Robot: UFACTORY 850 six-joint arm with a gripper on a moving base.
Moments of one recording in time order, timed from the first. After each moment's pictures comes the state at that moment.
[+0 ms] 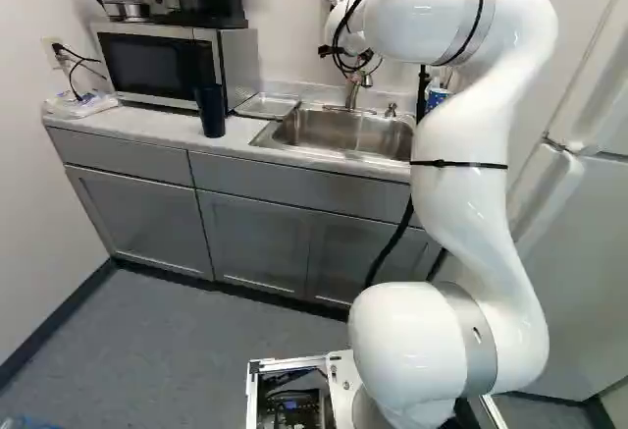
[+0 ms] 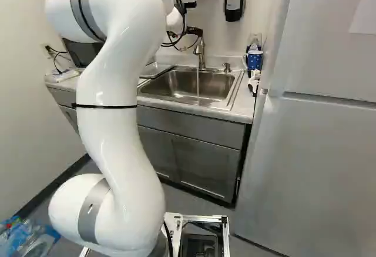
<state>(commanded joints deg) -4.0 -27.9 -94.9 0.0 6.1 0.0</state>
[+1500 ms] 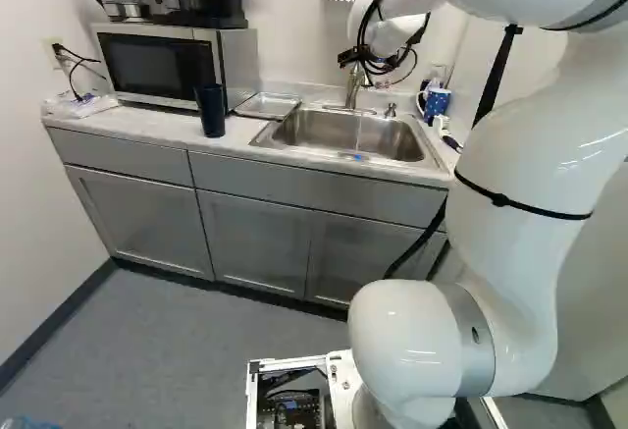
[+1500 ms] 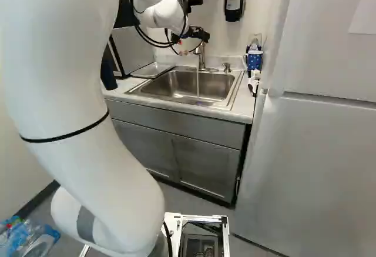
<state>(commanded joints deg) -8.4 -6.1 -69.8 0.0 0.3 0.0</state>
